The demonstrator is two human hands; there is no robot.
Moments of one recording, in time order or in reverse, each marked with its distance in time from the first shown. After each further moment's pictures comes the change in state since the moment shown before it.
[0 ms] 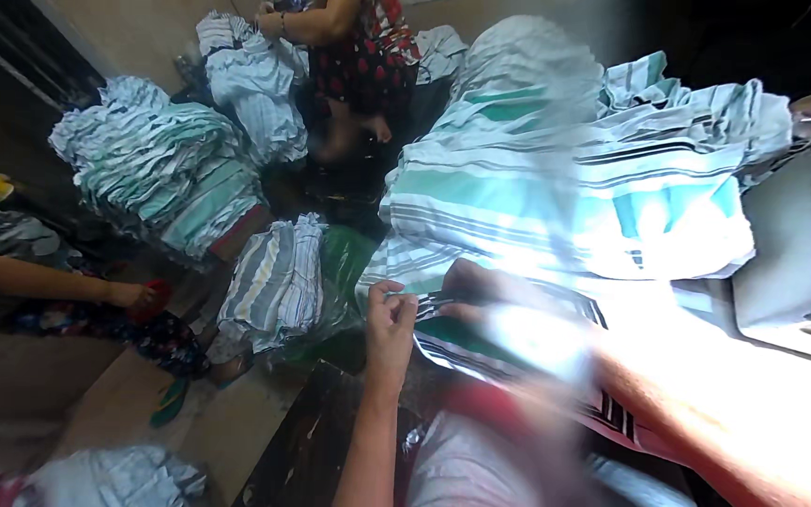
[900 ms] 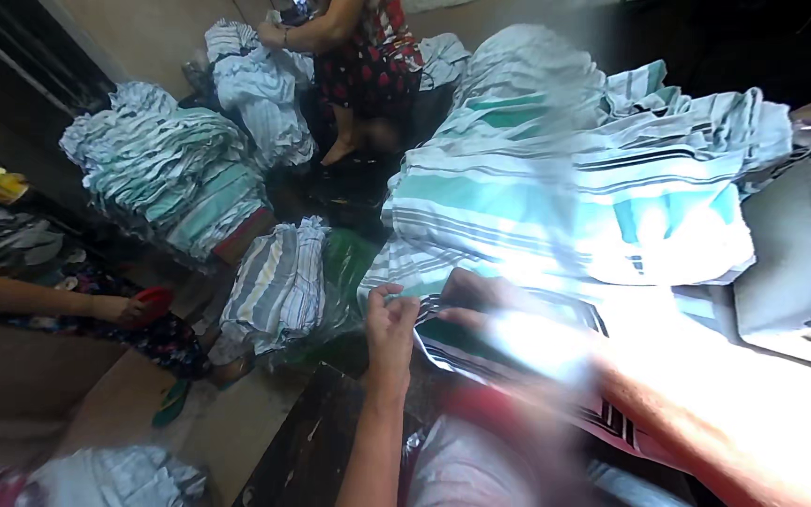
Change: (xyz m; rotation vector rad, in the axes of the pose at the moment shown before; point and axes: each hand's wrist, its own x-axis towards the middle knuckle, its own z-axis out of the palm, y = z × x) left_hand -0.002 0.007 0.006 -0.138 0.057 -0.034; right_hand 0.003 -0.007 0.002 0.080 -0.020 -0.092
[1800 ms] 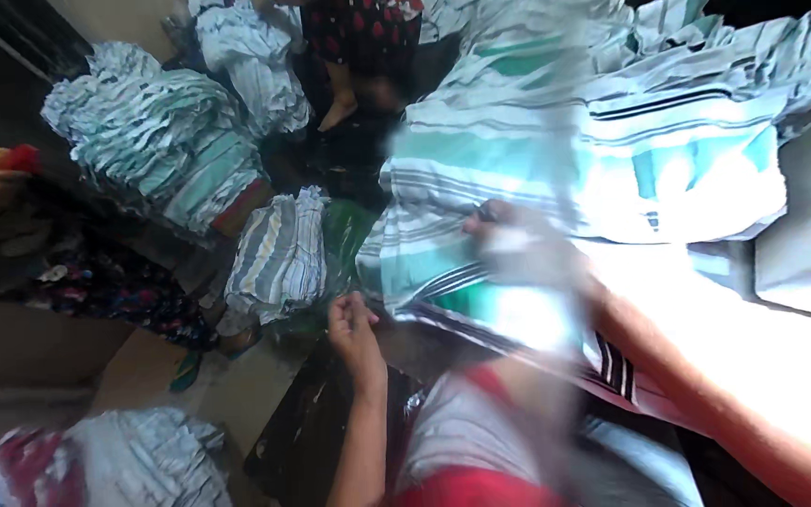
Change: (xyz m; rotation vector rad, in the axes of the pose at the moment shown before) left_hand -0.022 -0.053 -0.053 0.104 0.389 0.295; right_hand -0.005 0.006 -0.015 0.437 0.258 0.252
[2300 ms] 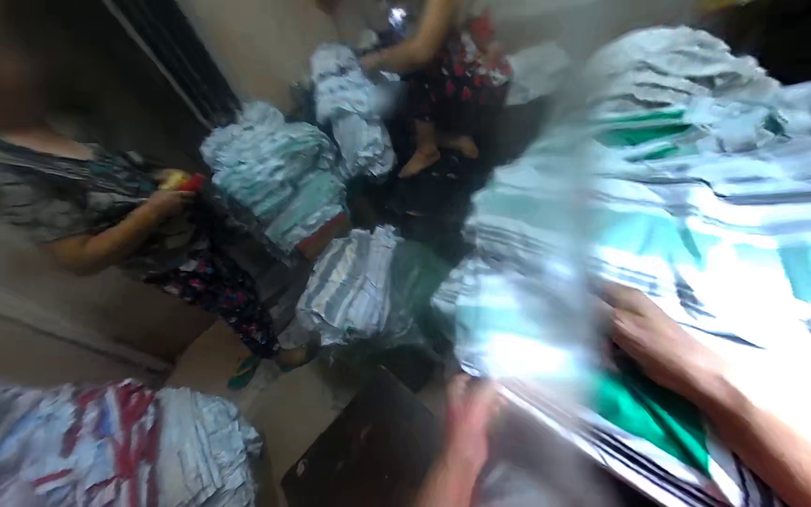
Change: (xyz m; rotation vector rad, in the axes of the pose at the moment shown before) left_hand -0.049 -0.011 0.018 -0.220 -0.314 -0.603; right_hand 0.002 -0.003 -0.002 0.013 -0.024 0.035
